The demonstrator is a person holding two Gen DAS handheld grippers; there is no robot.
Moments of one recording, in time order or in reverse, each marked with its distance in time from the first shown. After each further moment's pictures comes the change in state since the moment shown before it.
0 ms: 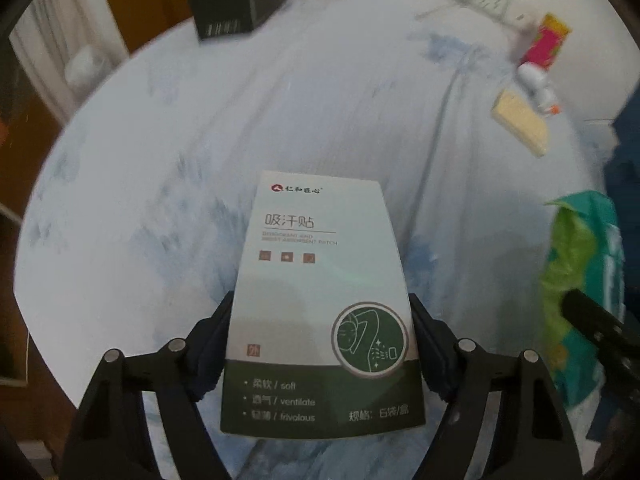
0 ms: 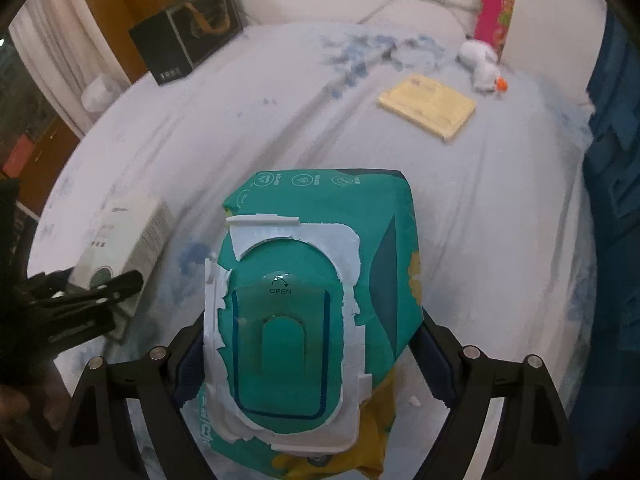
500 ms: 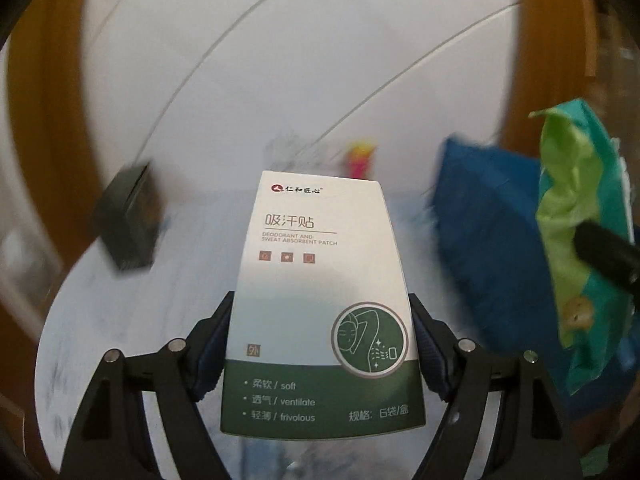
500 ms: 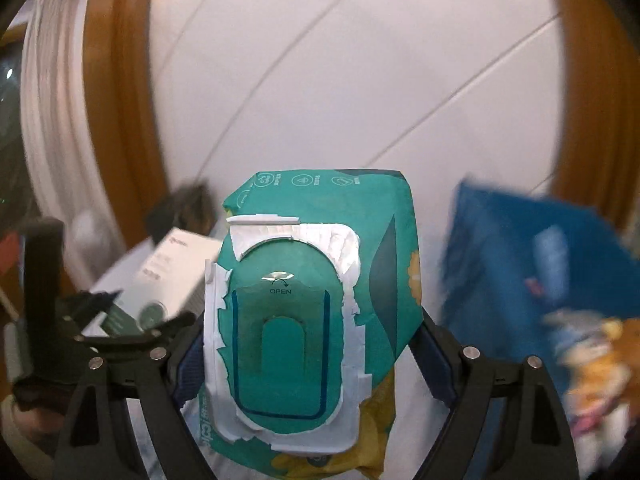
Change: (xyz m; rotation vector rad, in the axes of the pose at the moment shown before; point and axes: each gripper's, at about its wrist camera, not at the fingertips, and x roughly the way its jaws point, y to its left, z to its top) left arm -0.233 -0.095 0.058 0.383 -0.480 -0.366; right arm -0.310 0.006 -0.007 0.111 -0.598 -0.240
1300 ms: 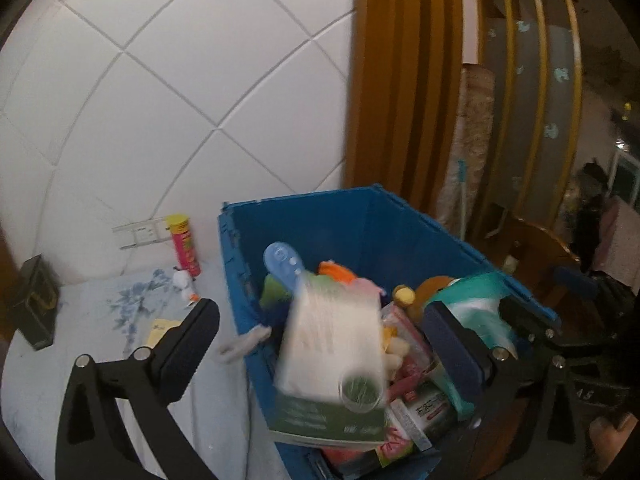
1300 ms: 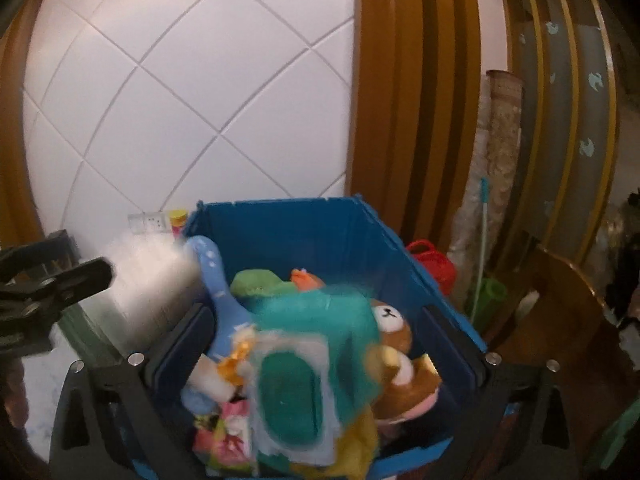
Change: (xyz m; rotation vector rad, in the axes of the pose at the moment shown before) left arm -0.039 -0.320 0.051 0.141 -0.056 -0.199; right arm -0.153 -0.297 -0.029 0.149 0.009 -0.382
